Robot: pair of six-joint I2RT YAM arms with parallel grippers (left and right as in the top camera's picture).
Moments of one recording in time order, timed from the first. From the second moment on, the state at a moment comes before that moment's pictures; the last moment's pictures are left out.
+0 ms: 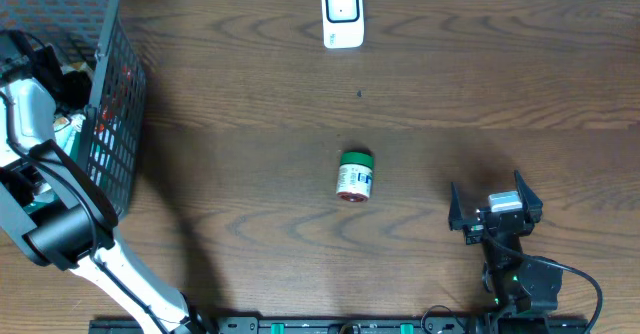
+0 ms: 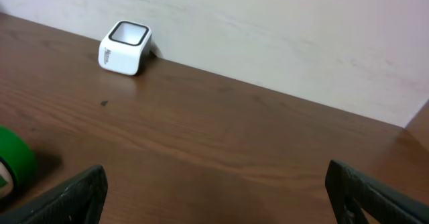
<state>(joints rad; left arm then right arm) 0.55 2.13 1.69 -0.66 0.05 0.06 0.00 0.02 0.01 -0.06 -0.10 -0.24</state>
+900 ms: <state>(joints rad) 0.55 2.10 1.66 -0.65 0.11 0.04 0.00 0.02 0.01 -0.06 -0.10 -0.24</state>
